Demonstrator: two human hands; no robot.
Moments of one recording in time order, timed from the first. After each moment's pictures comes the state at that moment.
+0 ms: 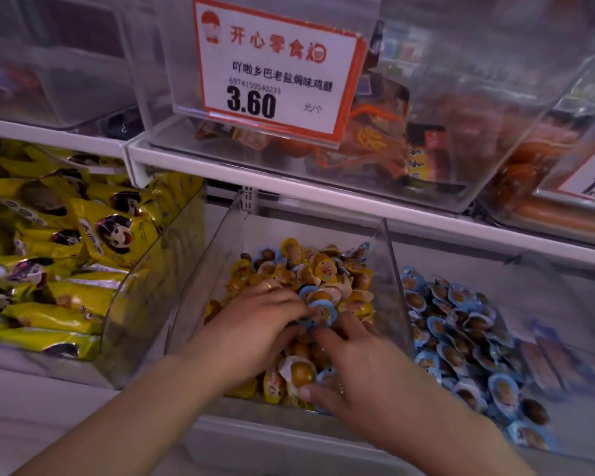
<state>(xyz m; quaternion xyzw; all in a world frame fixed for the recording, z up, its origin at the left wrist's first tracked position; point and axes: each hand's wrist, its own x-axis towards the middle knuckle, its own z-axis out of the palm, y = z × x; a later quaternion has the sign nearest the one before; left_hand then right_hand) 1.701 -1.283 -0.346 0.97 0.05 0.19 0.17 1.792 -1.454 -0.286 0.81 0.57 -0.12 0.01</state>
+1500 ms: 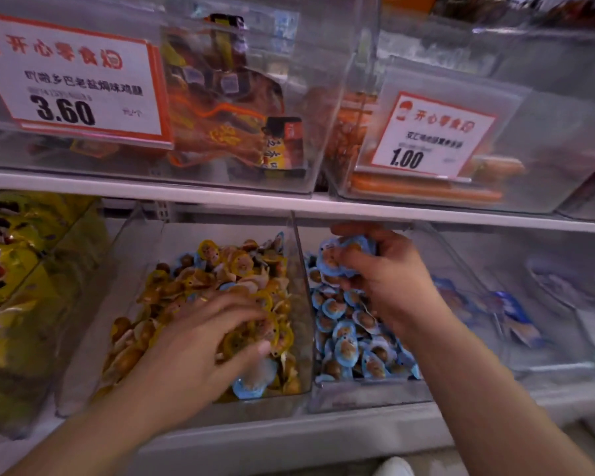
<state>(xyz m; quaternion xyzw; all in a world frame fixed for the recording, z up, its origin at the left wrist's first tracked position) 1.700 -1.332 -0.330 0.95 0.03 0.21 0.24 1.879 -1.505 -0.257 0.67 0.24 -0.15 -0.69</state>
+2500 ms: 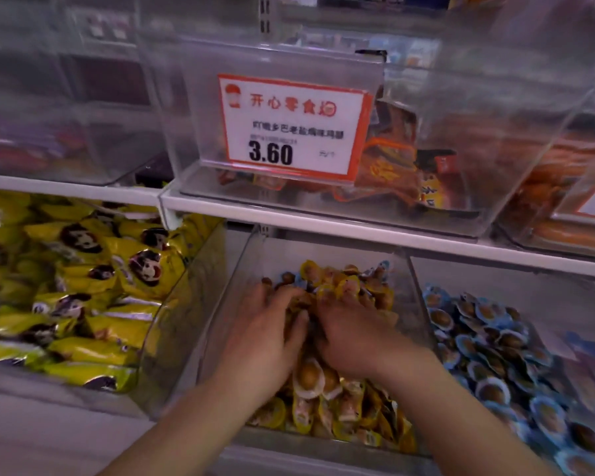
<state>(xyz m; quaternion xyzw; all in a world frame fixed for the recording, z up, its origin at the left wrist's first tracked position) 1.695 -1.278 -0.347 0.90 0.28 0.25 0.21 1.825 -1.372 -0.308 0.83 0.54 -0.10 -0.01</state>
